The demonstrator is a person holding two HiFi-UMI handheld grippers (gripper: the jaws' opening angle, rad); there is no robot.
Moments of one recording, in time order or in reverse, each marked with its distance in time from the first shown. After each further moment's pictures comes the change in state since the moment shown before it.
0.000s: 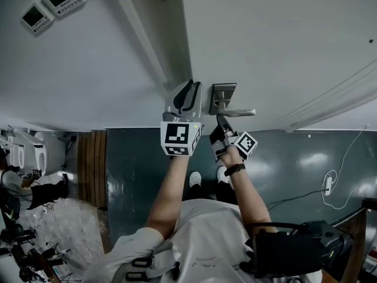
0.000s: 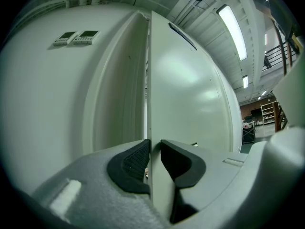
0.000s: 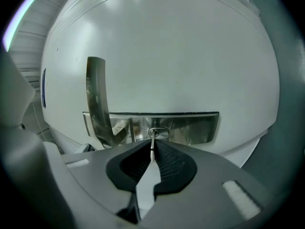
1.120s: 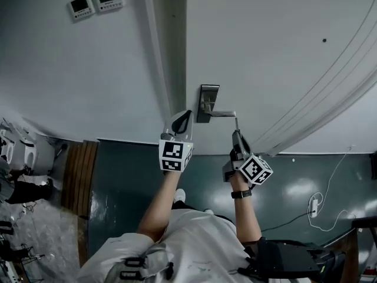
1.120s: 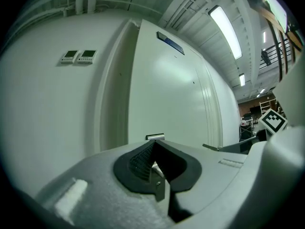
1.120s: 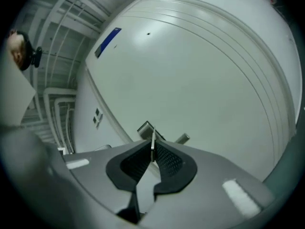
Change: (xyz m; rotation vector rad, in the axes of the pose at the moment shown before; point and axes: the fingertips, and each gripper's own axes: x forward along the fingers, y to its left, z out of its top) left arm -0.088 -0.064 -0.016 0.017 0.045 0.000; right arm -0.139 0.152 0.046 -0.788 -0.047 -0.052
